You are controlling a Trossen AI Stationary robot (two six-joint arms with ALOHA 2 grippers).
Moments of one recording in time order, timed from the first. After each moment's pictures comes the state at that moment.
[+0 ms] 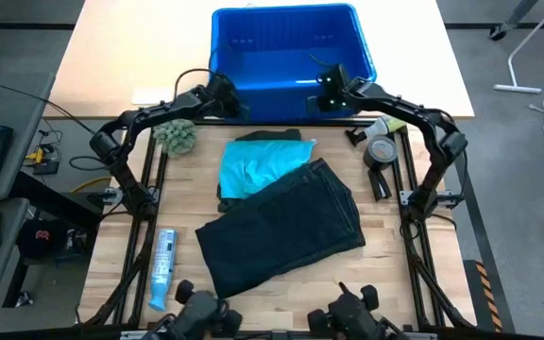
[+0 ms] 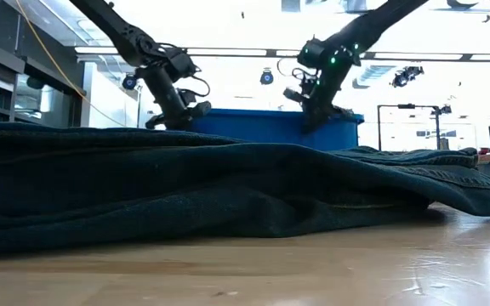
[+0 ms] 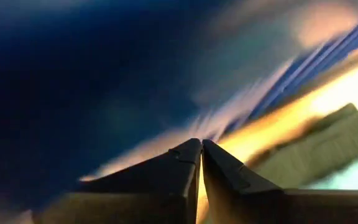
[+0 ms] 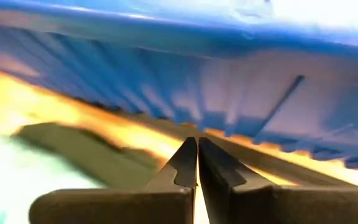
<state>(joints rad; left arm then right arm) 0.83 1.71 1.23 -0.36 -0.09 -0.25 -0.78 1.77 1.46 -0.56 0.08 0.42</state>
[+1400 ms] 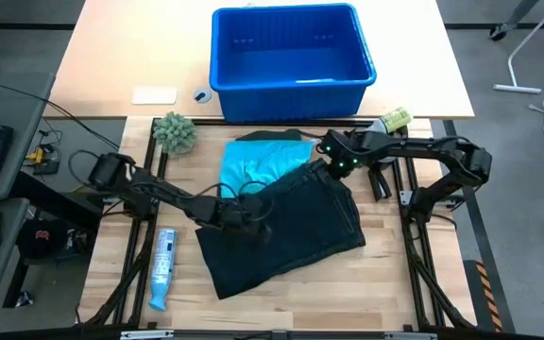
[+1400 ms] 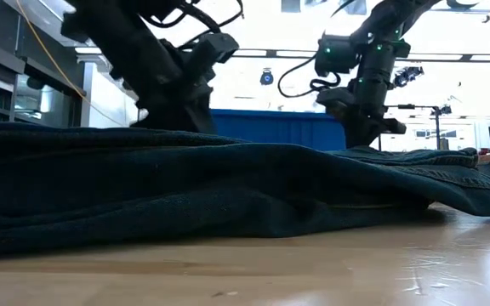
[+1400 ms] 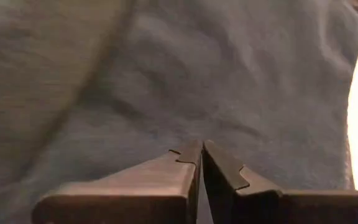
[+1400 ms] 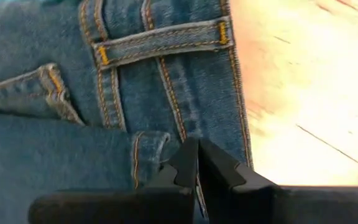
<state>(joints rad) -0.25 1.71 0.92 -0.09 -0.33 -1.08 -0.40 1.51 0.98 -0.75 -0.07 0.65</state>
